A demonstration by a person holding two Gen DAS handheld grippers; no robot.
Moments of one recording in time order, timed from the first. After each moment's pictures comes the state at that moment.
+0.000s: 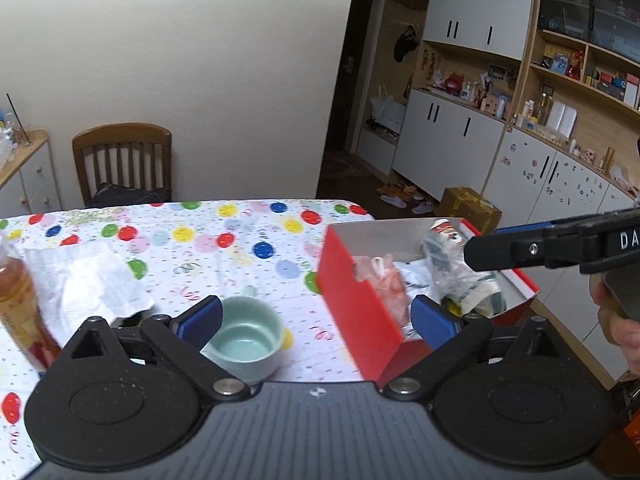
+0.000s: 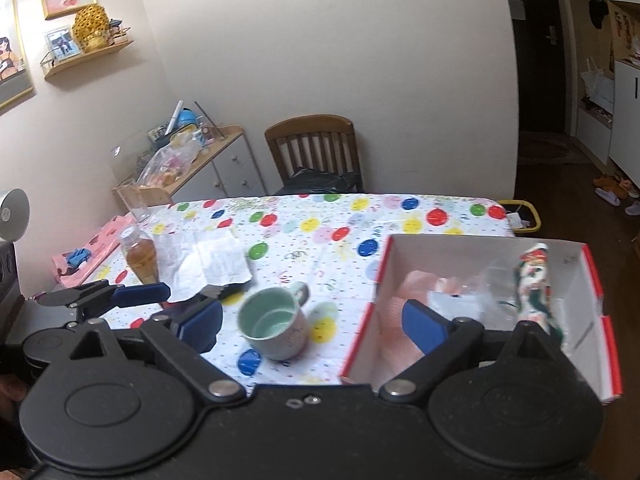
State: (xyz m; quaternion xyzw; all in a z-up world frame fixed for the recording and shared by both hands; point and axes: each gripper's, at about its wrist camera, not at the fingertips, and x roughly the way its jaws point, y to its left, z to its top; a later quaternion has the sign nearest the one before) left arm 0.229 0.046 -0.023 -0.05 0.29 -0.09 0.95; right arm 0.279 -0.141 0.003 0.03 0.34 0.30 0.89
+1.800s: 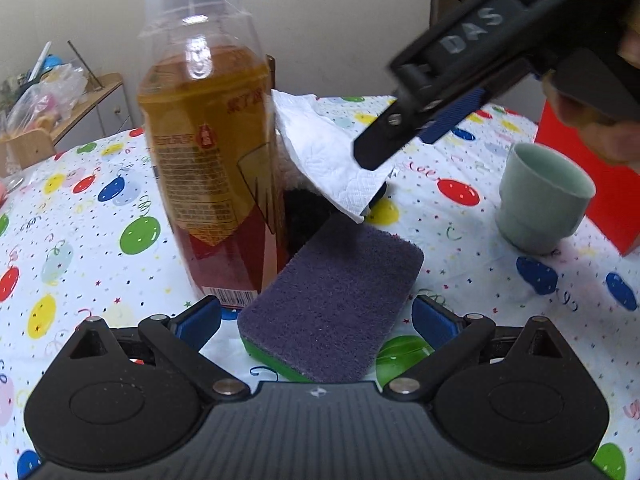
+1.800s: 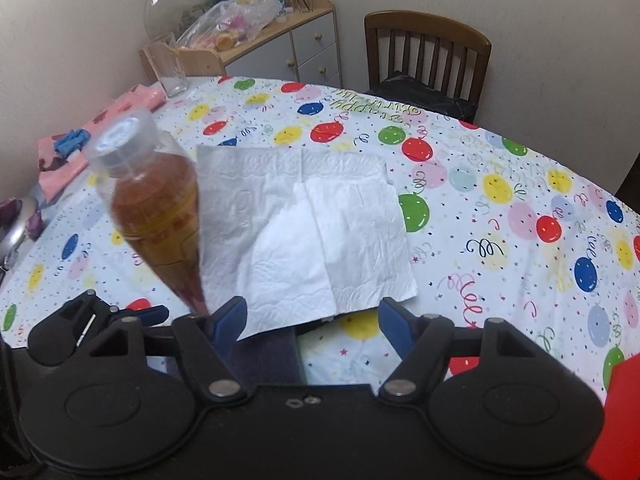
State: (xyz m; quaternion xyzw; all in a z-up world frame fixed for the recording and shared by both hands) left arm 0.245 0.252 -0.173 0.01 0.36 -0.01 0.93; right arm 0.373 0.172 -0.112 -0.13 0.44 0.36 0.81
